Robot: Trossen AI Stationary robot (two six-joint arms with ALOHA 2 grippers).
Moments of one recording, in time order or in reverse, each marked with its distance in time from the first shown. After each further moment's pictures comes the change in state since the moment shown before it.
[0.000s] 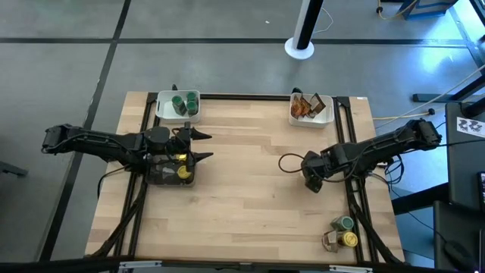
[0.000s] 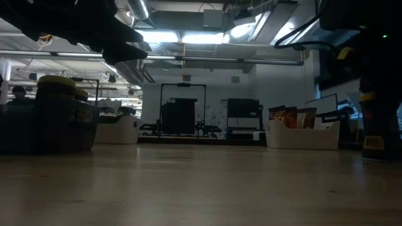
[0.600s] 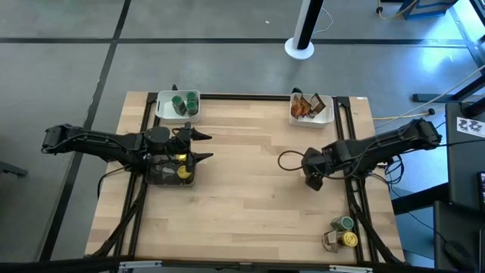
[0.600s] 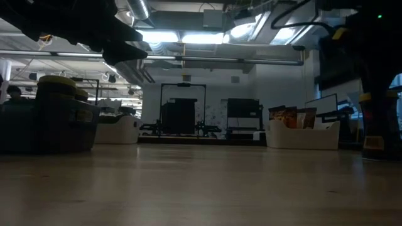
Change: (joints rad) left arm 0.000 0.000 0.000 0.000 0.014 -0.010; right arm 0.000 -0.001 0.124 -0.114 0.042 -0.027
